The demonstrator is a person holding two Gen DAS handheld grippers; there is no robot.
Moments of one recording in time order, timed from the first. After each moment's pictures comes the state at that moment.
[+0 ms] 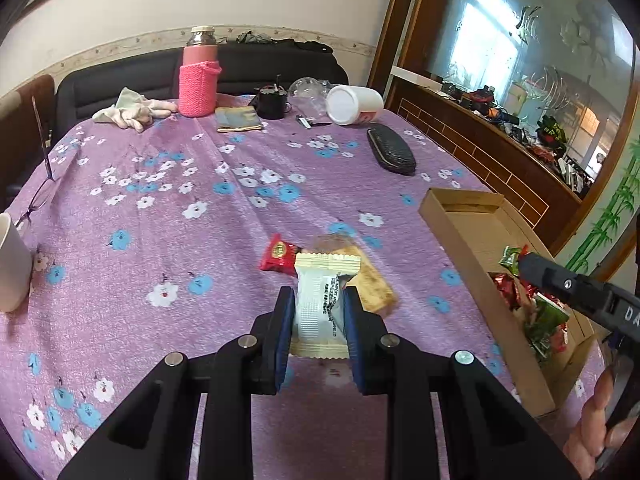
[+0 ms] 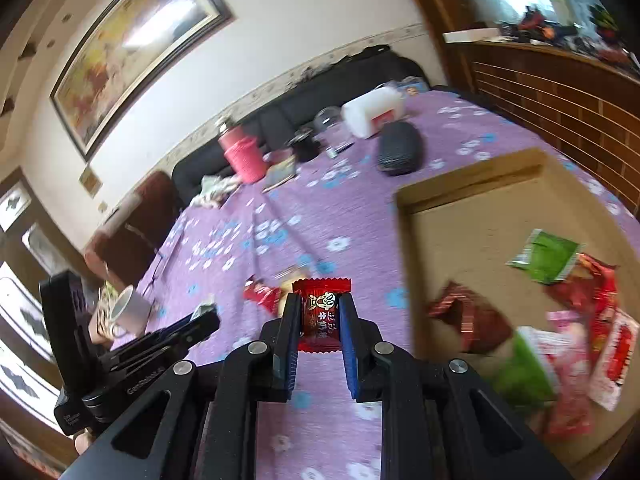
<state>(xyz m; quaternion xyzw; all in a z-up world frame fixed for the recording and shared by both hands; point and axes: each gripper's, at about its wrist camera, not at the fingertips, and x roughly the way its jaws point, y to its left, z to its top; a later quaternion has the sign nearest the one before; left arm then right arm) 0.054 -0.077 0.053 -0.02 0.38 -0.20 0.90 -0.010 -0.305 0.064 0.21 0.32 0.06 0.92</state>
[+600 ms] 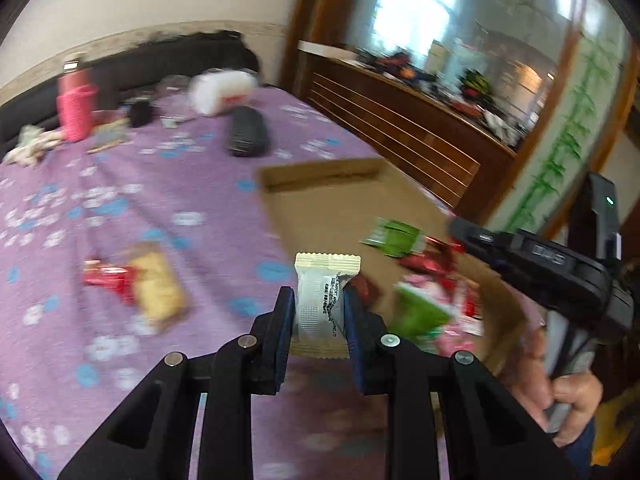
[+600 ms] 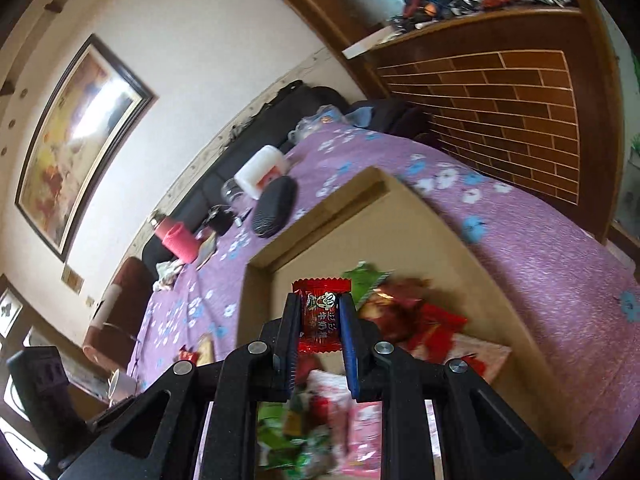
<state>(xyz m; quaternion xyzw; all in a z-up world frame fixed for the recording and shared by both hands) 0.014 -0.225 0.067 0.03 0.40 -0.33 0.86 -0.053 -0.462 0.043 0.33 0.27 -0.03 0.90</state>
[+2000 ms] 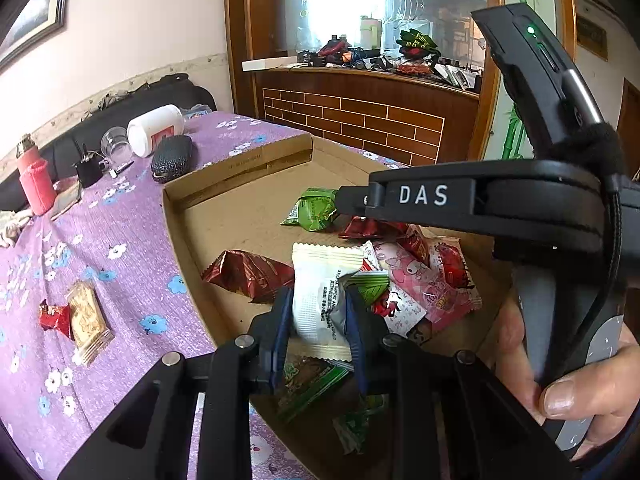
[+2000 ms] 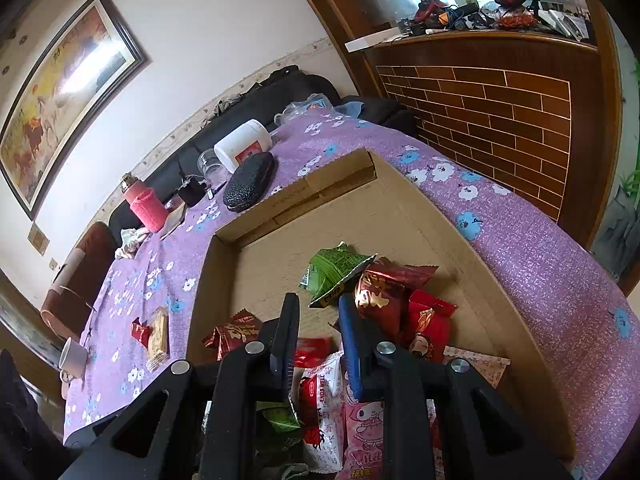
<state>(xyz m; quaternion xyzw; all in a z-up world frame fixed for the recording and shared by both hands) -0.038 -0.294 0.030 0.14 0.32 -0.36 0.87 -0.038 -0.441 0.030 0.25 0.30 -0.06 0.92</state>
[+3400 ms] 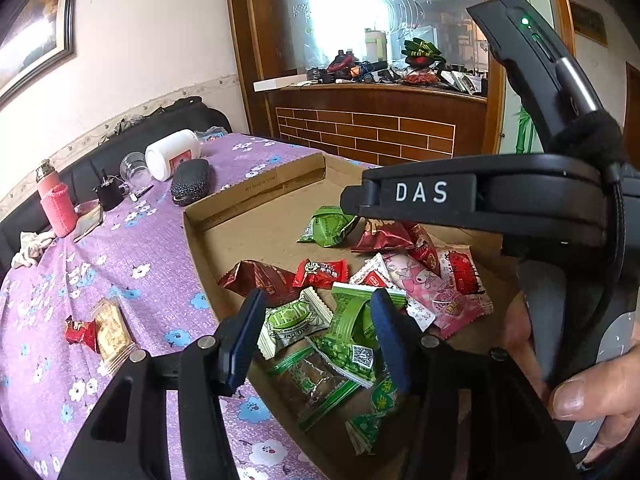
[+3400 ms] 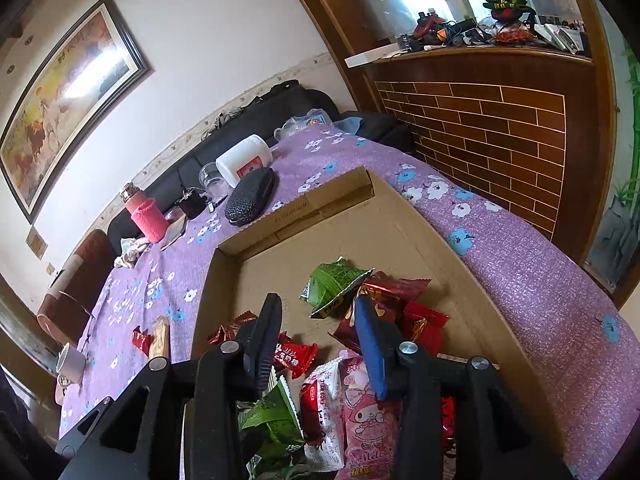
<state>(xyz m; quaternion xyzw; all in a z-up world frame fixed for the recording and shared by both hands) -0.048 -0.295 0.035 0.16 0.28 -0.33 0.89 -0.047 -0.440 0.038 0.24 0.28 -0.07 0.93</state>
